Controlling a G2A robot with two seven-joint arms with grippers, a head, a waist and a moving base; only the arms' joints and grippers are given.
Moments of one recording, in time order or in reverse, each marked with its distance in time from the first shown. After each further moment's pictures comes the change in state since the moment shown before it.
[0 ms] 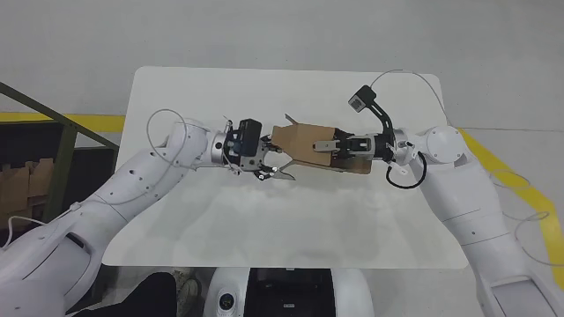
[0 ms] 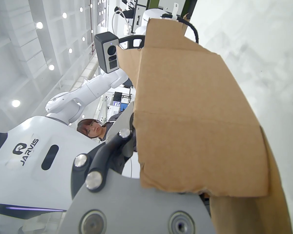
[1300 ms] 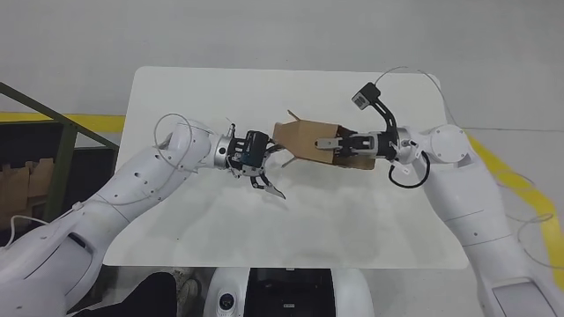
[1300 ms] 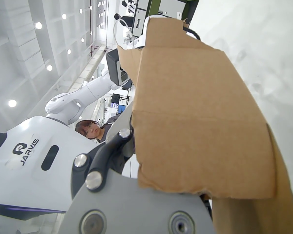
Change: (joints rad) left arm 0.000 -0.007 0.009 -0.003 0.147 0.020 0.020; right arm -0.011 0.001 0.030 -0.026 -0.014 0.003 -0.001
